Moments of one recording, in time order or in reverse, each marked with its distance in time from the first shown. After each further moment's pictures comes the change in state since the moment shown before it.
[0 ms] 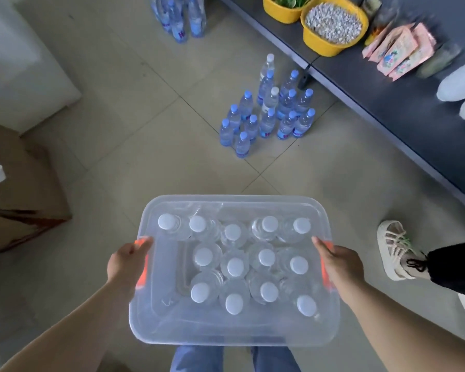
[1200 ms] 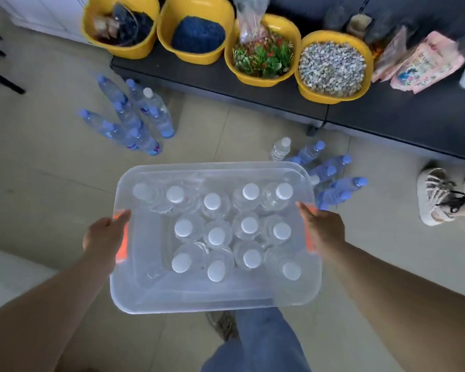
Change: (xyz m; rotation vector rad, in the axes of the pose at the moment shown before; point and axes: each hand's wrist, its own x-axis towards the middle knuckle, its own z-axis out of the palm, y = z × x) left_hand 0.508 0.614 -0.045 0.282 -0.143 0.357; right_hand 0.276 -0.553 0.137 0.126 0.056 0.210
